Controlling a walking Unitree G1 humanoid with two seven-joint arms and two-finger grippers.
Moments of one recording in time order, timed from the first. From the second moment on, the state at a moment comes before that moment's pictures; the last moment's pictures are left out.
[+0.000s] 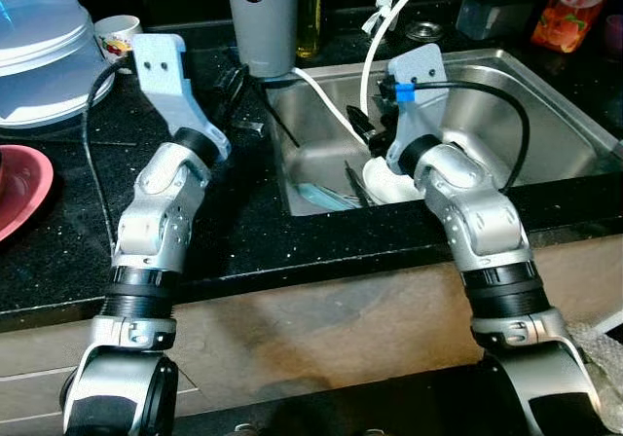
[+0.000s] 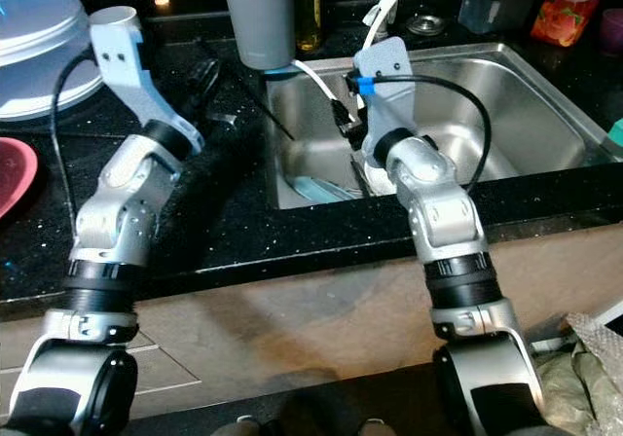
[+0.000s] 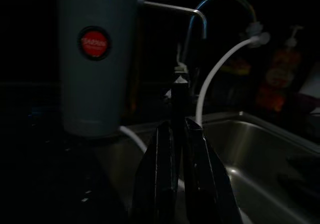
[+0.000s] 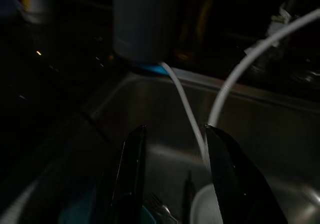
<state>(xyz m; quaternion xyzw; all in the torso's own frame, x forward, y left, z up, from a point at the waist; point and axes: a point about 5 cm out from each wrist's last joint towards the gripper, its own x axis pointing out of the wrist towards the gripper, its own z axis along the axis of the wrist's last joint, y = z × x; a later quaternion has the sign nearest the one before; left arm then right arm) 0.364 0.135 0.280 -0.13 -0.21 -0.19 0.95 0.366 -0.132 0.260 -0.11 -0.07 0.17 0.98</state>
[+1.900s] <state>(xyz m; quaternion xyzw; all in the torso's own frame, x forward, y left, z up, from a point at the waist) 0.398 0.201 0.292 0.33 -0.08 -0.10 0.93 0.367 -0.140 0.258 -0.13 -0.04 0.16 0.98</state>
